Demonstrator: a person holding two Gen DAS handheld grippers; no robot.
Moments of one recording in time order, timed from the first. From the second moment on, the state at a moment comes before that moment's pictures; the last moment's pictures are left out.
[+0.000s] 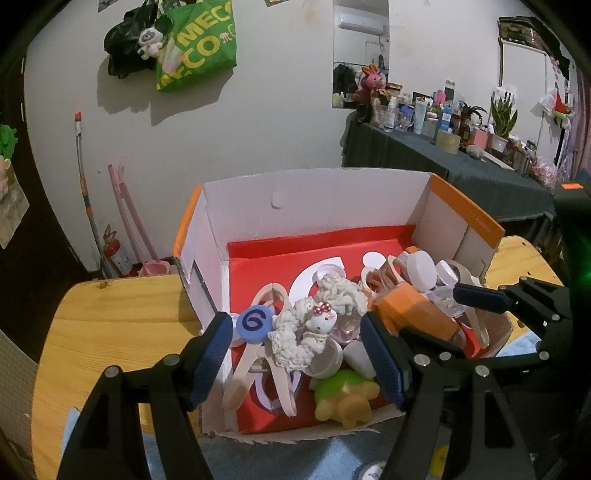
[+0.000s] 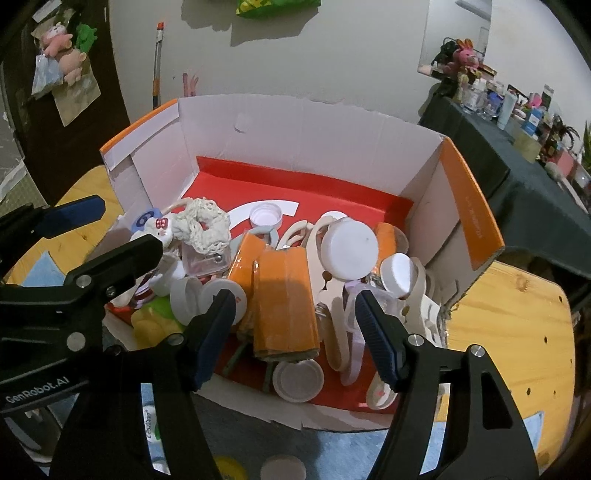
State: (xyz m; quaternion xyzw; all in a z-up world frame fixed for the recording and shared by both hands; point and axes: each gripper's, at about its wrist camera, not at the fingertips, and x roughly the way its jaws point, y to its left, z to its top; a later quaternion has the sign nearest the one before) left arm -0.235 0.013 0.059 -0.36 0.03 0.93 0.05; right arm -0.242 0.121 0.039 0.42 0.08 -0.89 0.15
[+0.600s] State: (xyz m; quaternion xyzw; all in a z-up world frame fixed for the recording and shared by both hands) left arm -0.178 0.013 0.115 -0.31 0.04 0.95 0.05; right arm -0.196 0.123 0.088 0.38 0.07 -0.91 0.16
